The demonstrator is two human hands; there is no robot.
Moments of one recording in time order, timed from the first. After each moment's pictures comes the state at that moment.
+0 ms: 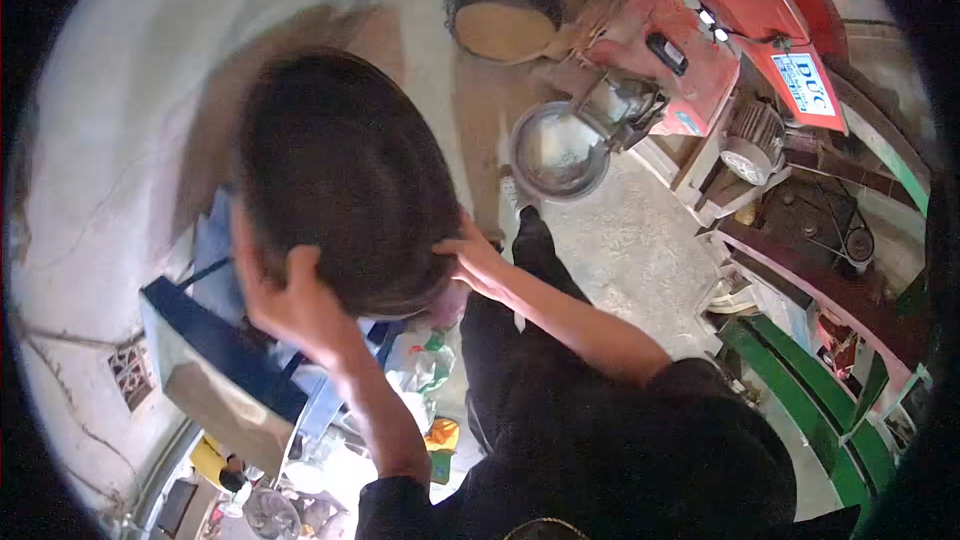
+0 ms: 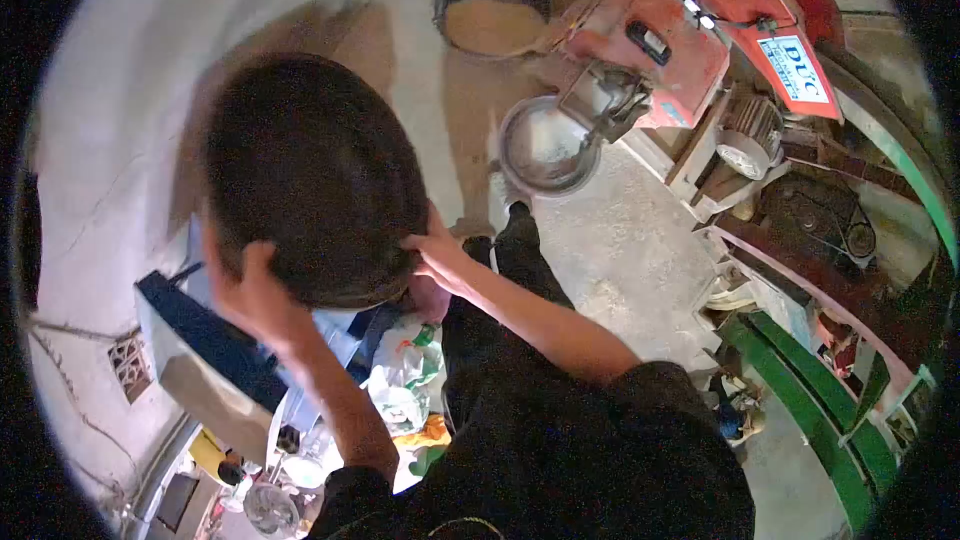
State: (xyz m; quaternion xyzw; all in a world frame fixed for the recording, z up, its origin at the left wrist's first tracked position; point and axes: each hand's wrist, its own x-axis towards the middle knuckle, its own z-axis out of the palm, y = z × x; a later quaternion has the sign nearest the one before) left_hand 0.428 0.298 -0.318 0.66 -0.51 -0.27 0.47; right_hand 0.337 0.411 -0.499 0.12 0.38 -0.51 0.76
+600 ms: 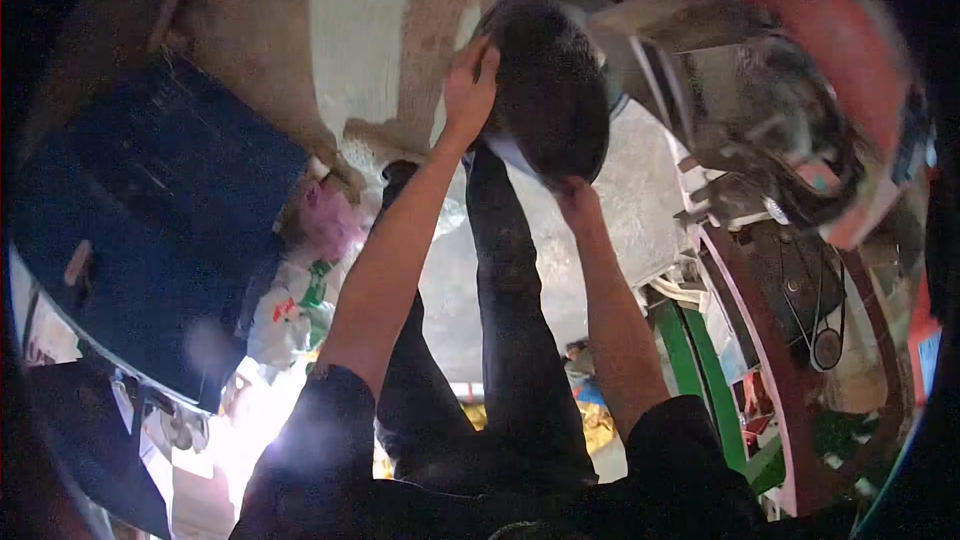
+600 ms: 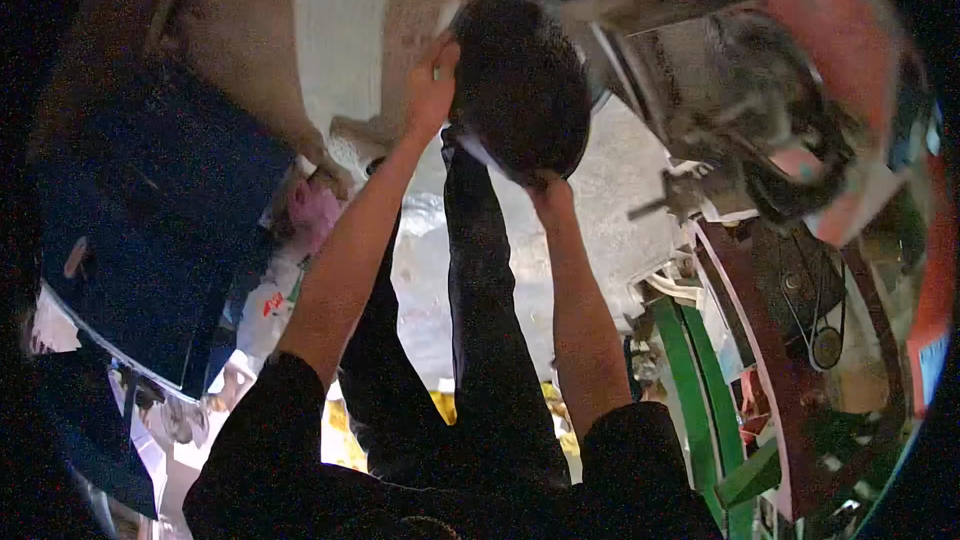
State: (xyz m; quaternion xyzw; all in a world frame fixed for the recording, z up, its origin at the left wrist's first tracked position) left_hand 0.273 0.428 -0.925 0.63 -0.54 -0.49 0.27; right_hand 0.113 0.668 -0.889 0.07 0.74 -0.32 0.59
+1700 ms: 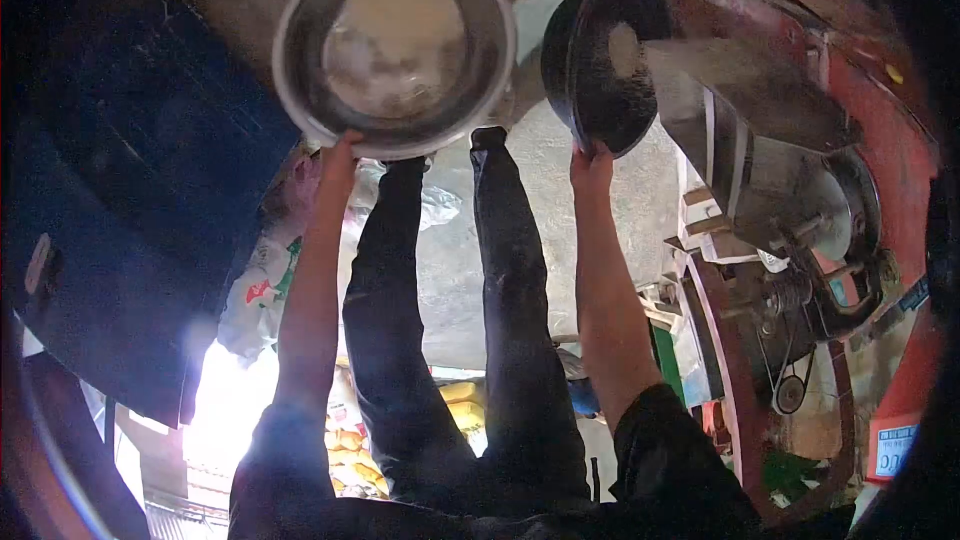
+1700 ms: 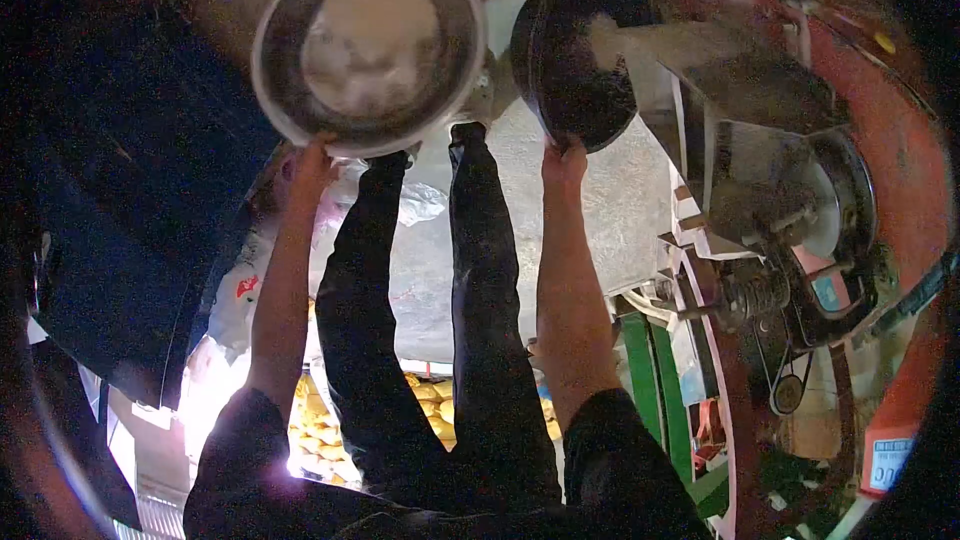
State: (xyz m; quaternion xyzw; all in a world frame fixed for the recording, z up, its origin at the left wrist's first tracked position) left_hand 0.546 0.523 -0.965 0.80 0.00 -0.59 0.13; right_hand 0.122 0.598 -0.990 0.28 0.60 -0.59 0.46
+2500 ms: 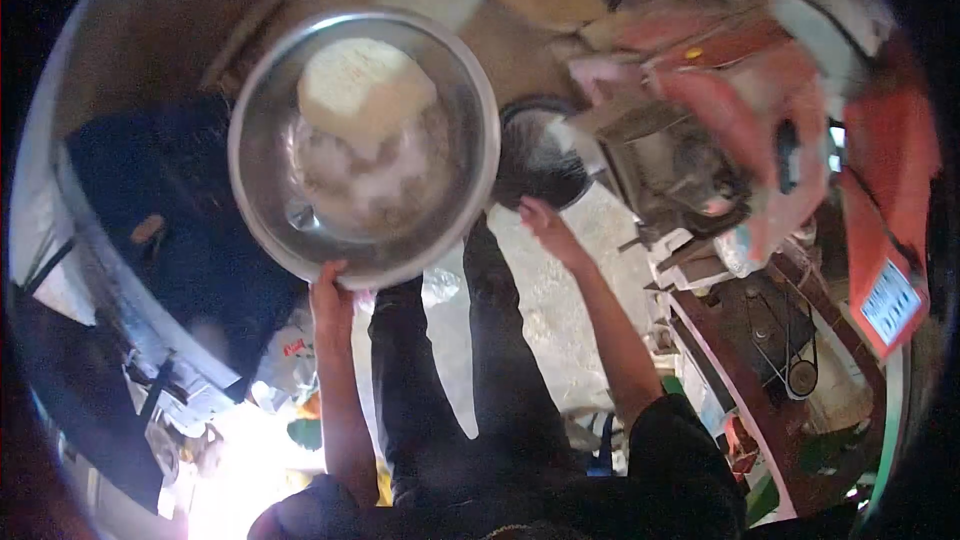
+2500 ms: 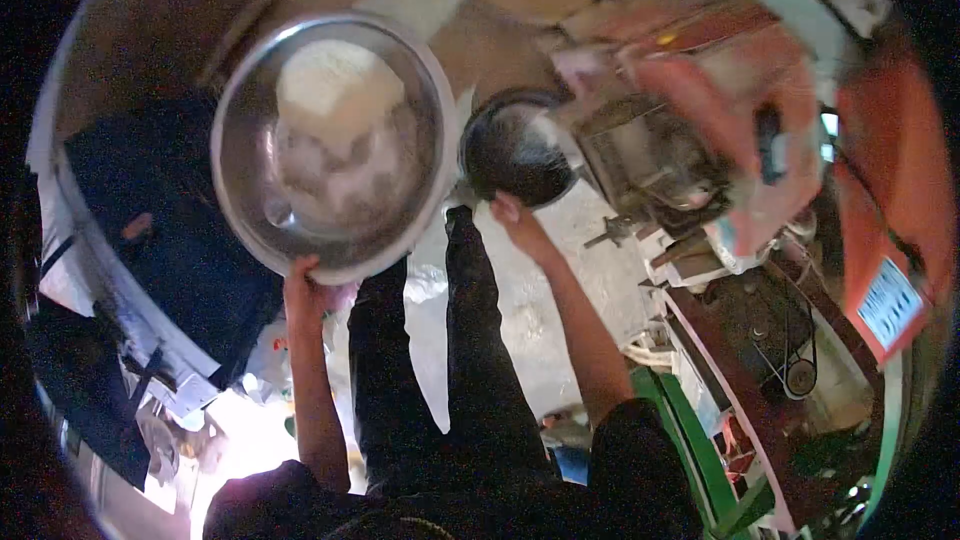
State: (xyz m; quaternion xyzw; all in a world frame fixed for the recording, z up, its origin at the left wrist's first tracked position) left_hand 0.541 0.479 -0.704 0.67 0.11 -0.62 0.39; right_hand 0.144 0.502 -0.780 -0.27 0.65 -0.14 0.70
